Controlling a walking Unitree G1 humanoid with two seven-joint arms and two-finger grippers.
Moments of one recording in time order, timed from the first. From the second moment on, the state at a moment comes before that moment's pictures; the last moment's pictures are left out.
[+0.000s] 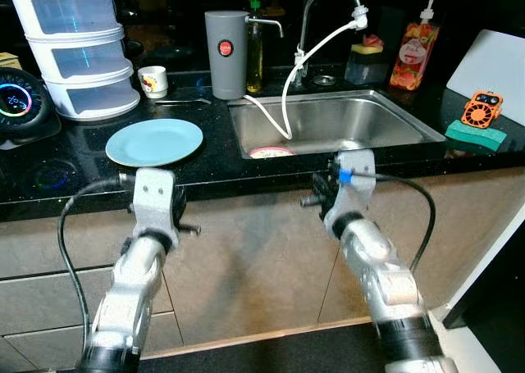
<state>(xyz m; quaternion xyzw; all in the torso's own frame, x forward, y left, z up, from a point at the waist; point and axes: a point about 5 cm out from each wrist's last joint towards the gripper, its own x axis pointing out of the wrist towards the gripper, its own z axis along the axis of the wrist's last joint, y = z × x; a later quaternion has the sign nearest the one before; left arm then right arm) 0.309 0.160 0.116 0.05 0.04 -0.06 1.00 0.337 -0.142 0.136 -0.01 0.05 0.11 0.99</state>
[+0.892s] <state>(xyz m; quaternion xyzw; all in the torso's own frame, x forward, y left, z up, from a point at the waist) 0.208 0.172 -0.064 0.01 0.37 -0.04 0.93 0.227 -0.169 -0.060 0.02 0.43 0.04 0.90</state>
